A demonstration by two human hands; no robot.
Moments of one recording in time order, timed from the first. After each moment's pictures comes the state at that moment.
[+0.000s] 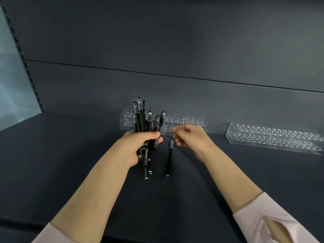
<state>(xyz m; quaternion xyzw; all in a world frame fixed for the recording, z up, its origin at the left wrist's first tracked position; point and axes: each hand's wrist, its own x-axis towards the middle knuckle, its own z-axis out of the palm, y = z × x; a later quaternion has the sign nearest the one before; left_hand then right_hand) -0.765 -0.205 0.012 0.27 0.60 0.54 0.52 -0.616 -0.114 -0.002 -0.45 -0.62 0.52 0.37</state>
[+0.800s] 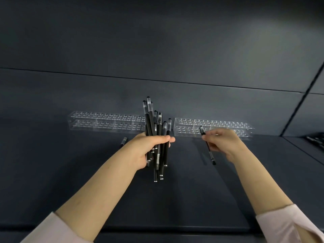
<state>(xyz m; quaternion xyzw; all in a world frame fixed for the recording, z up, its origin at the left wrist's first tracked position) -0.591 -0.185 0.020 0.38 0.57 0.45 0.58 -0.365 -0.104 0.016 -0.58 -0.54 0.43 0.43</state>
